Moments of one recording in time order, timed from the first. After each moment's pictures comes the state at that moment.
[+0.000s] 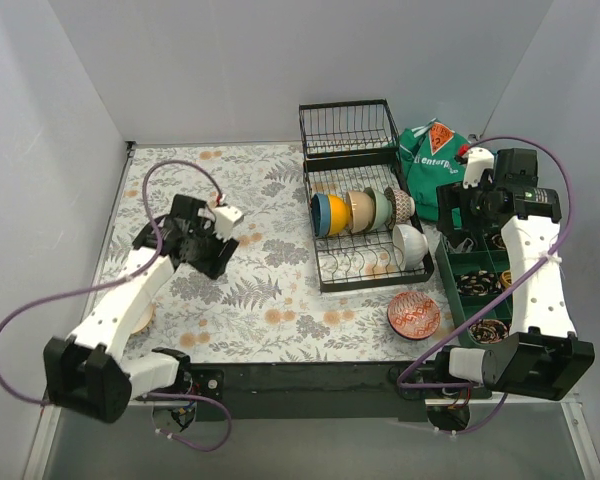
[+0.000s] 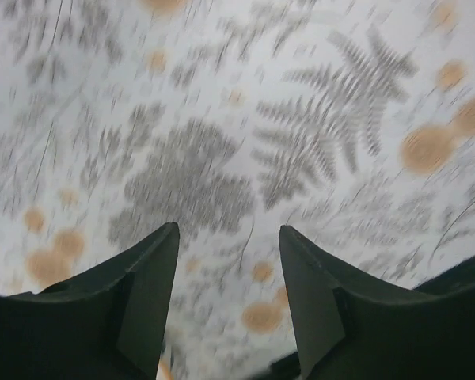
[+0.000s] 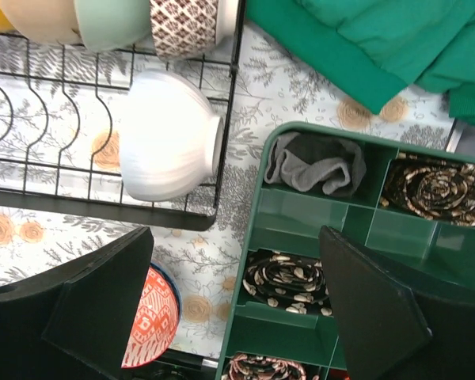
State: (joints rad) left arm -0.29 1.21 1.02 -0.82 0.19 0.34; right arm -0.11 1.26 1.35 -1.02 -0.25 -0.32
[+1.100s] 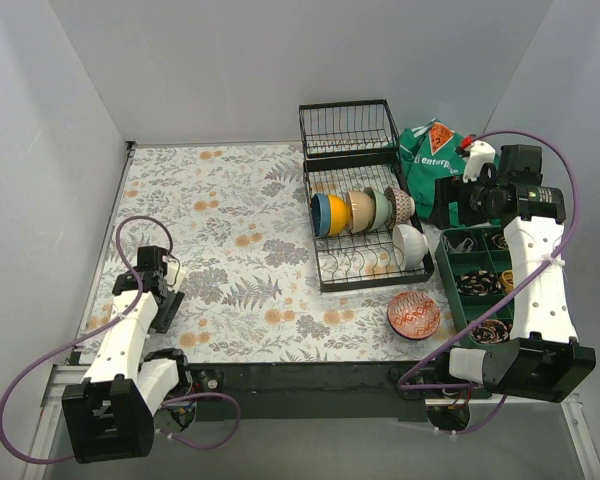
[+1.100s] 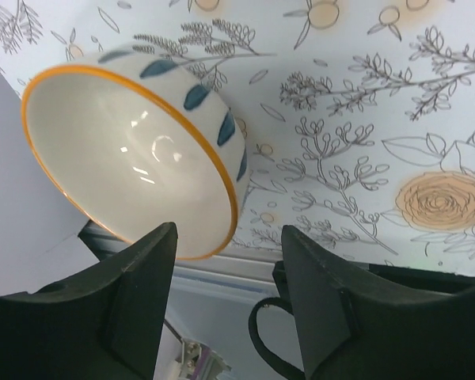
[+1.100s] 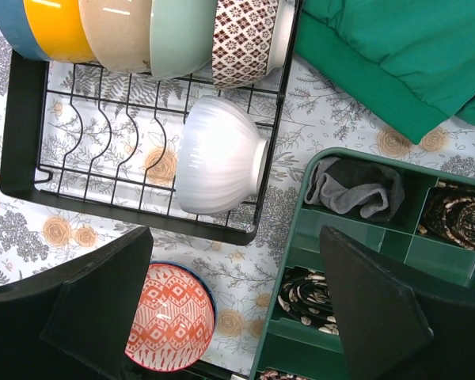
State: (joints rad) left arm 0.10 0.93 0.59 -0.98 -0.33 0.45; right arm -0.11 1.27 1.41 -1.02 -0.38 -0.26
